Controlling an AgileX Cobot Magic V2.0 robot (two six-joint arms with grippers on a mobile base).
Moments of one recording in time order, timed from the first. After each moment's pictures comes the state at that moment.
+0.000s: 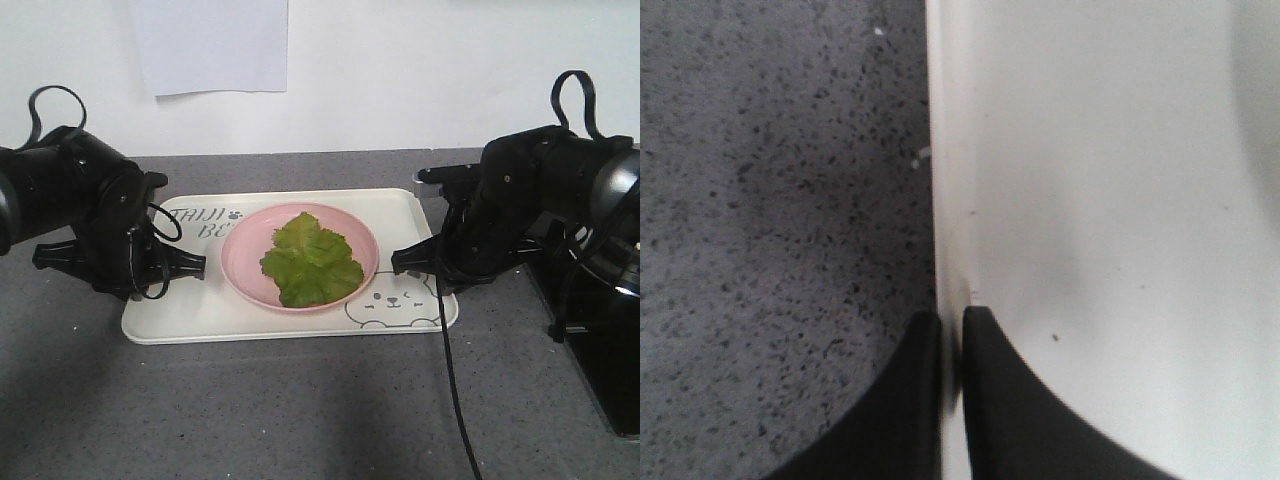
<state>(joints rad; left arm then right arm) -0.38 1.83 -1.34 0.31 0.99 -0.57 0.31 1.85 -1.37 -0.03 0.89 0.18</state>
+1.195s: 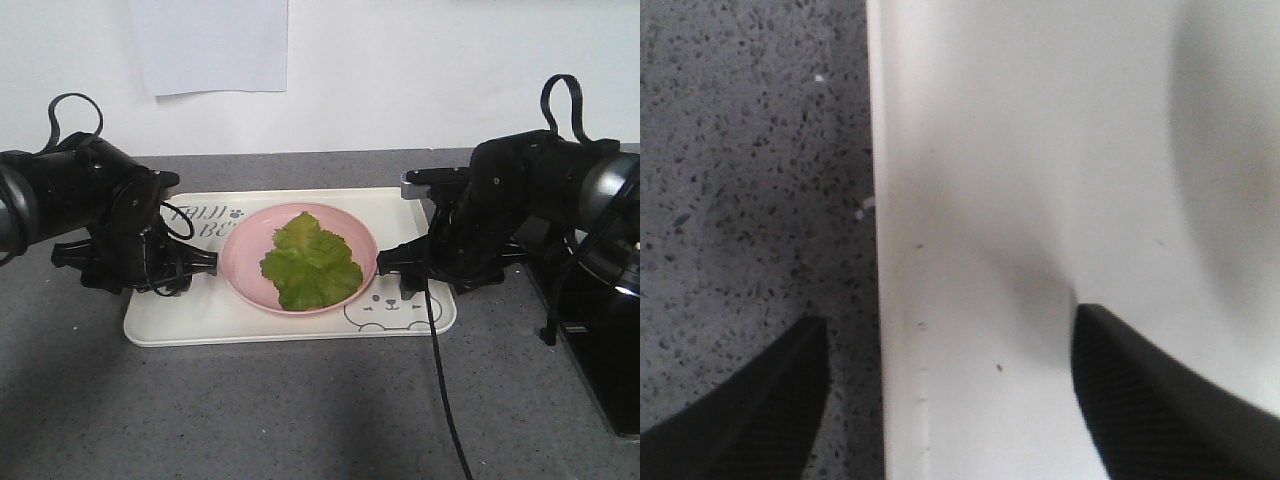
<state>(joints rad) -0.39 1.86 -1.36 0.30 0.94 -0.58 0.33 1.86 -1.37 0.01 0.87 0.18</state>
